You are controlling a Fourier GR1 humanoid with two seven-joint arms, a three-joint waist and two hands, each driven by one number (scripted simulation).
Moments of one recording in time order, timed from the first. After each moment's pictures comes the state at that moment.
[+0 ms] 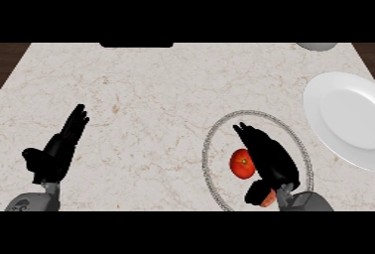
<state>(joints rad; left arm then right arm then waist) -0.07 0.32 -0.04 -1.31 0.14 0.02 -0.15 -0.14 -0.24 0.44 -1.64 0.81 0.30 0.50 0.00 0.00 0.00</state>
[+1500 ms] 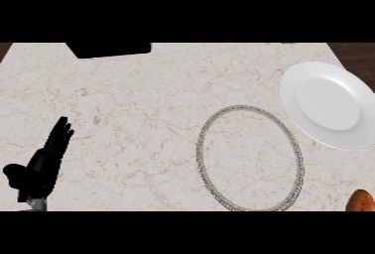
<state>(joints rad) 0.03 0.29 0.07 -1.36 0.11 0.01 -0.15 0.20 -0.59 -0.33 -1.52 0.65 -0.01 0.12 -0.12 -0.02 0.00</state>
